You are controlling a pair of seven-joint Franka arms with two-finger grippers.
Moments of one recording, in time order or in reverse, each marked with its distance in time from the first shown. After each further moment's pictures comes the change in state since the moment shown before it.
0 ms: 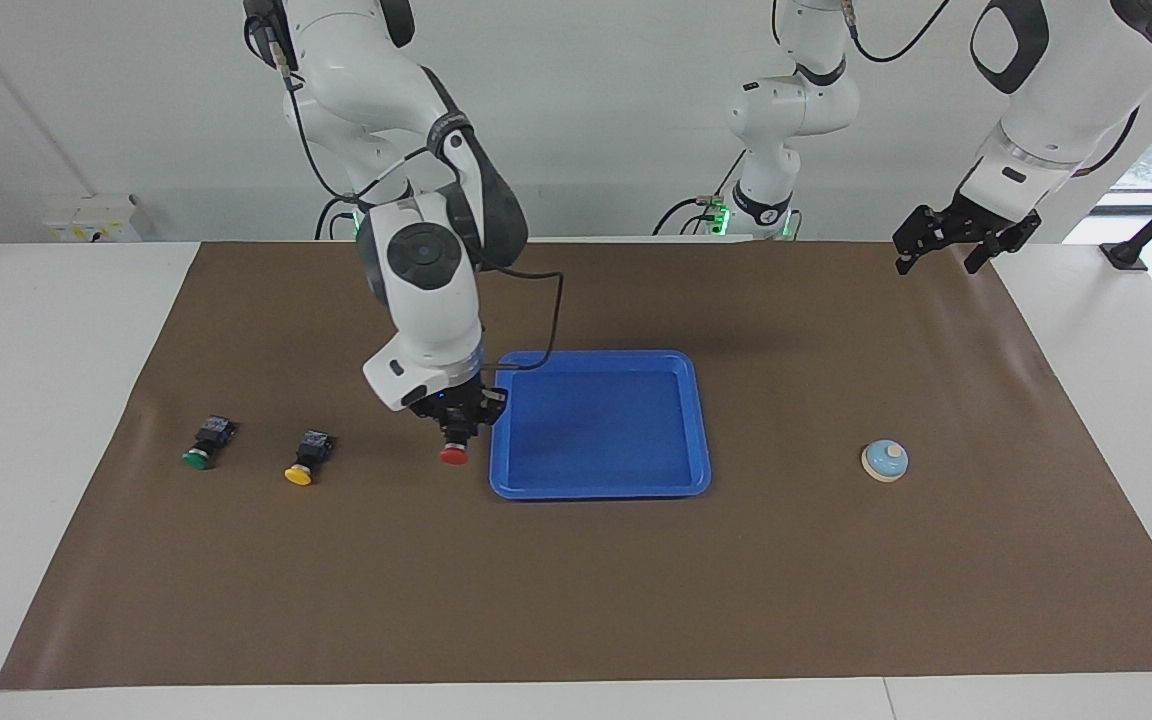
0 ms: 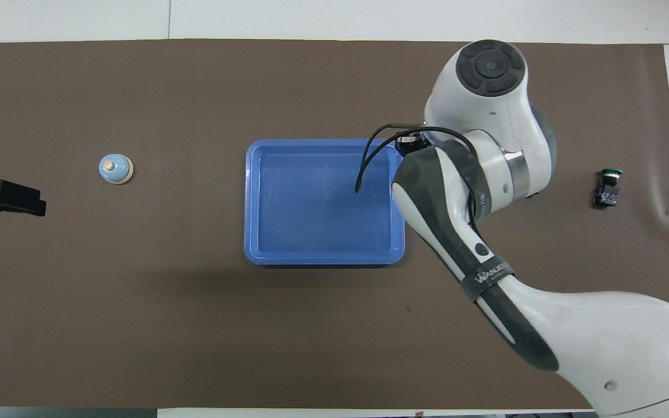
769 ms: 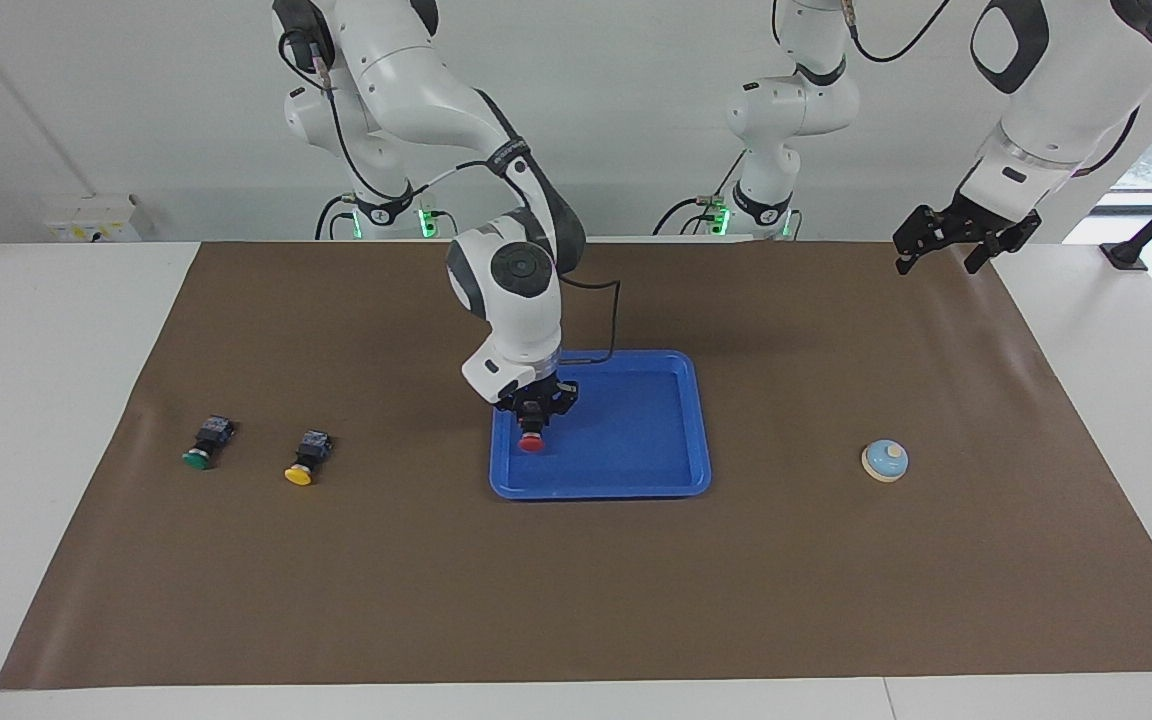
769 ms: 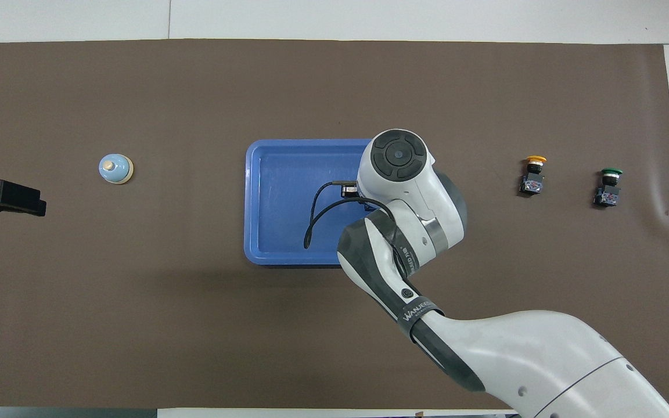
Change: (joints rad) left arm 0.000 0.000 0.000 0.000 0.000 0.000 0.000; right arm 0.111 0.016 0.000 -0.252 0.033 0.292 0.065
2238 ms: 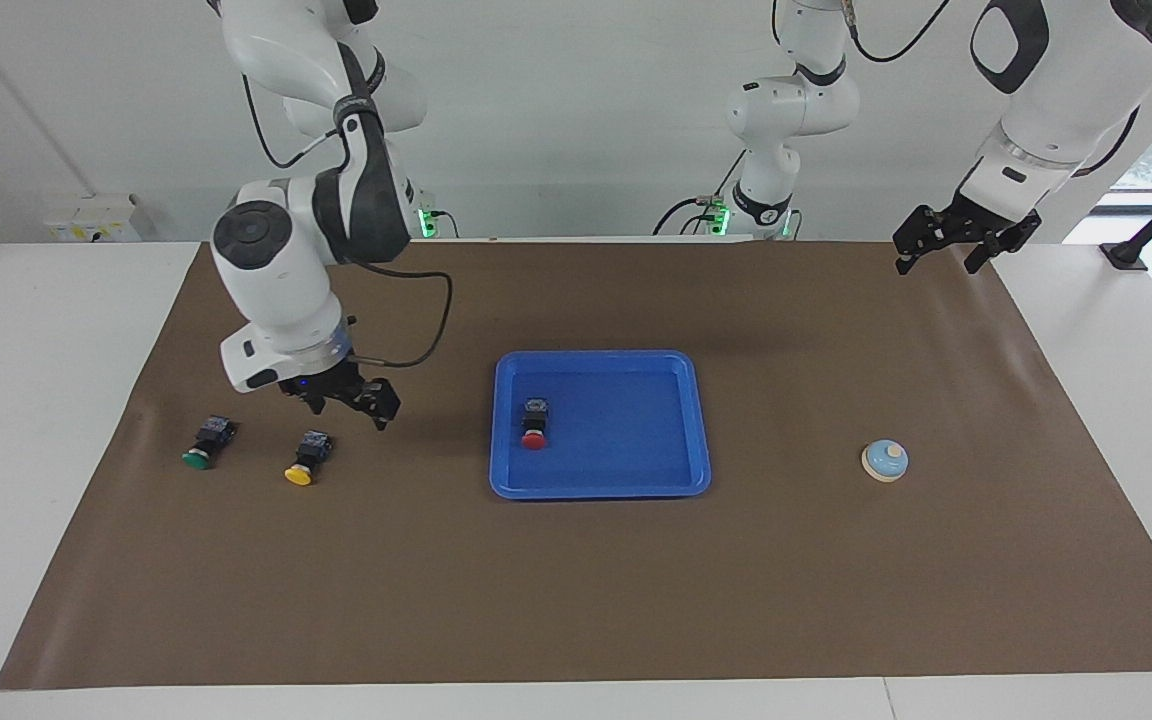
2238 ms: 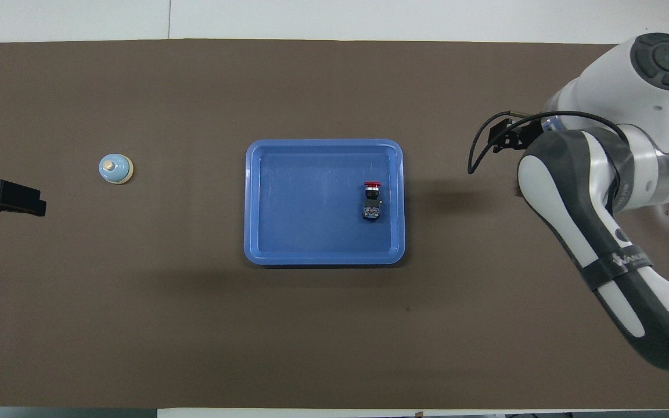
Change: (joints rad) left arm 0.000 0.000 0.000 0.000 0.000 0.000 0.000; right arm -0.410 -0.170 -0.026 0.058 -0.010 -0.243 -0.259
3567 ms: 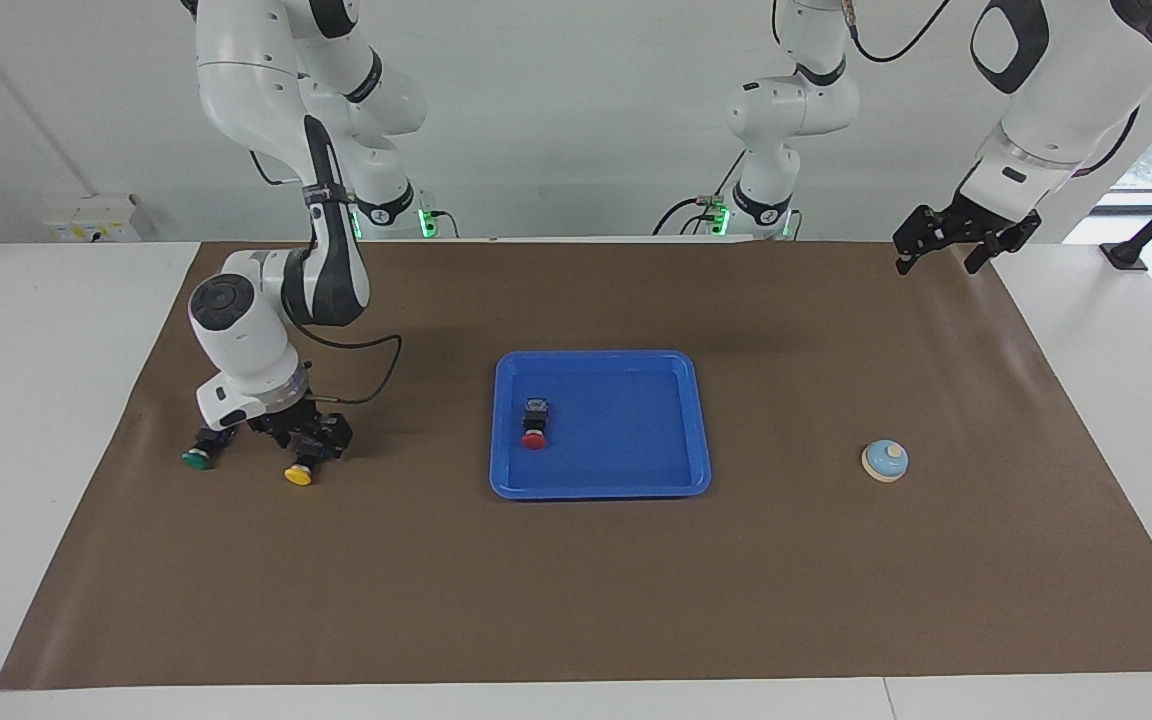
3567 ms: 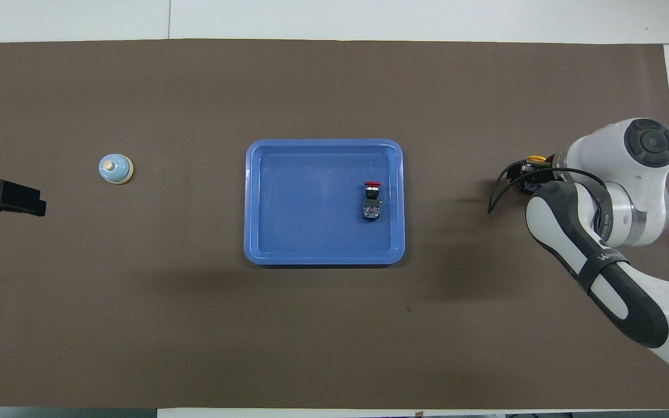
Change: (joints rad) left arm 0.000 0.000 0.000 0.000 0.000 0.000 0.000; right arm -0.115 0.039 0.003 -0.334 -0.022 0.432 -0.135
